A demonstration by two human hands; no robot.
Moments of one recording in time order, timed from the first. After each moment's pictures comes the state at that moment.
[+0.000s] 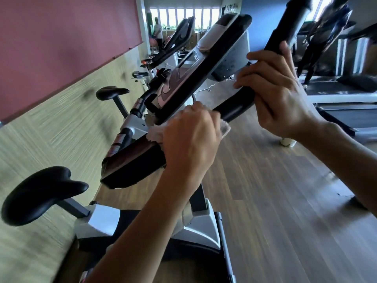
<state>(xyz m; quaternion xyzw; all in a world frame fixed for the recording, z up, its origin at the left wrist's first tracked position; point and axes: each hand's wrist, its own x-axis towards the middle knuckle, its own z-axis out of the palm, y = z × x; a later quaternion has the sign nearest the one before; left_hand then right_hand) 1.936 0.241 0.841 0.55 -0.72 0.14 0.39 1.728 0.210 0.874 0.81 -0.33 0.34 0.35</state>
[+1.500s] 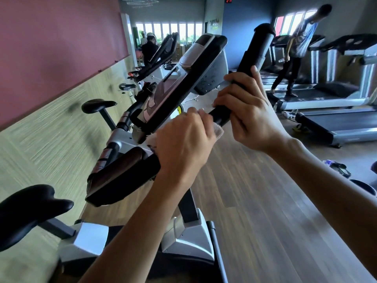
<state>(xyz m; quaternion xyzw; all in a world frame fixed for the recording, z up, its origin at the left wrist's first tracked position) 1.921 0.237 0.852 0.56 -0.72 0.12 0.40 1.742 0.221 0.870 0.80 -0.37 0.34 0.34</state>
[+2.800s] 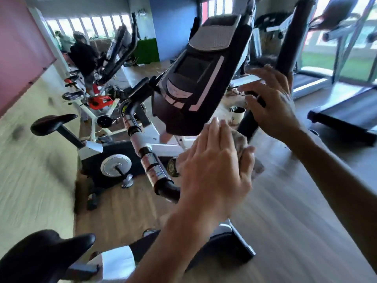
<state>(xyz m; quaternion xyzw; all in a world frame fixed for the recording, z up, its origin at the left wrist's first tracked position) 2.110 0.240 0.825 0.29 -0.92 -0.10 0.24 1.870 0.229 0.829 0.55 -0.68 0.41 0.23</state>
